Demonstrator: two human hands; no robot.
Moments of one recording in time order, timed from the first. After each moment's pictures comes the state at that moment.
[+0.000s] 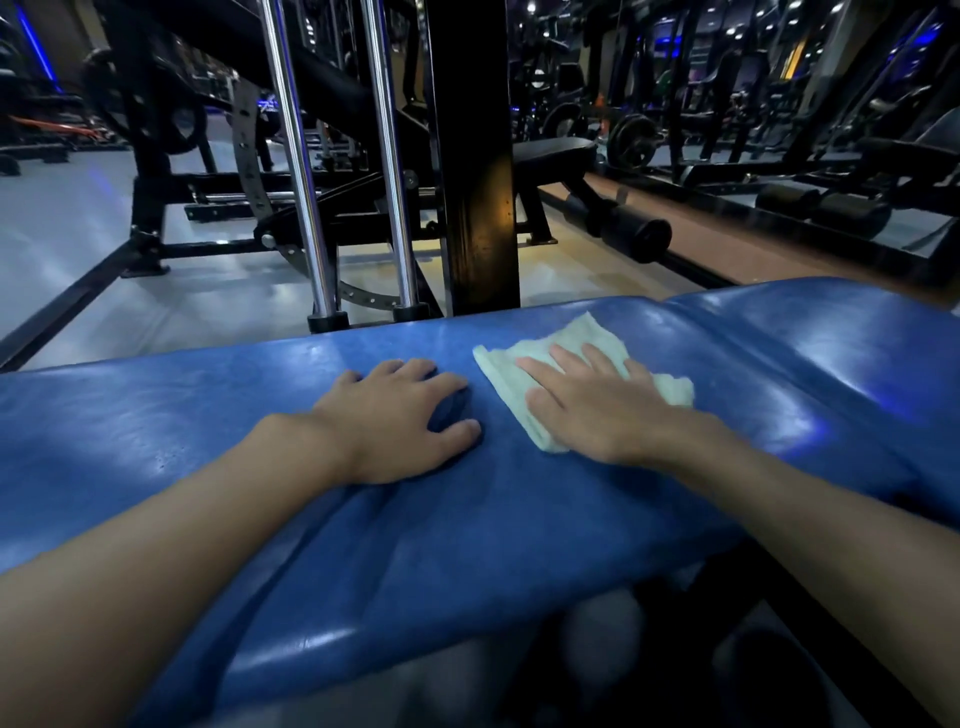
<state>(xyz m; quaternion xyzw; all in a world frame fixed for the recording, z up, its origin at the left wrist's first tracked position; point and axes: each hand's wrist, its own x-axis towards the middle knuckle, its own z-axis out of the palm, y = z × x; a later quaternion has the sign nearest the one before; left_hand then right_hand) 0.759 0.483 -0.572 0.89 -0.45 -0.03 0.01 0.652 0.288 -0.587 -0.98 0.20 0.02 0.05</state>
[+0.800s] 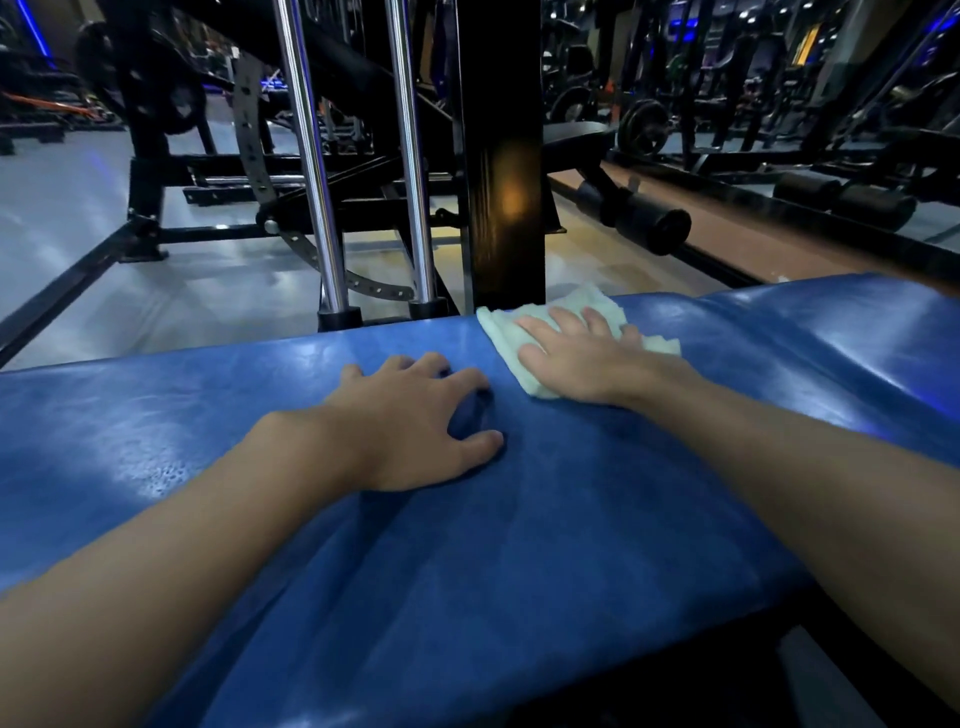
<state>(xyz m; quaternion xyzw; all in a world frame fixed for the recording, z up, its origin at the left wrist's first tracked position) 0.781 0.483 -0.568 0.89 -0.45 -0.06 -0.01 0.739 0.267 -0.586 -0.97 0.24 0.05 0.05</state>
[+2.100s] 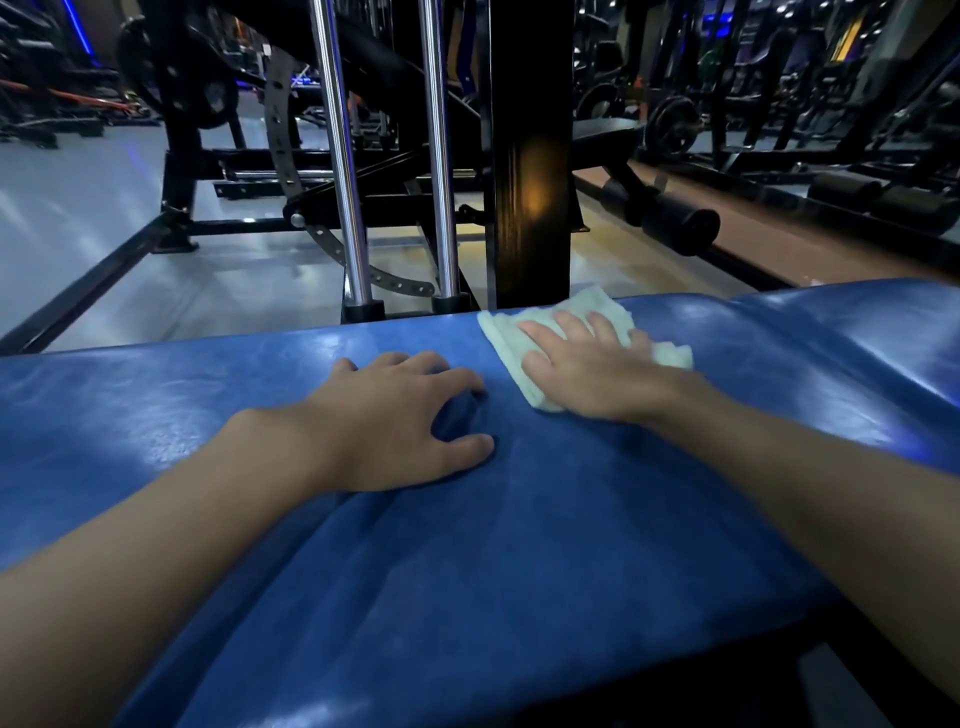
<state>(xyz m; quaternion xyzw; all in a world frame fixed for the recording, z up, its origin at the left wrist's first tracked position) 0.789 0.507 -0.567 0.89 -0.46 -0.05 0.01 0.740 0.288 -0.591 -0.97 0.22 0.03 0.04</state>
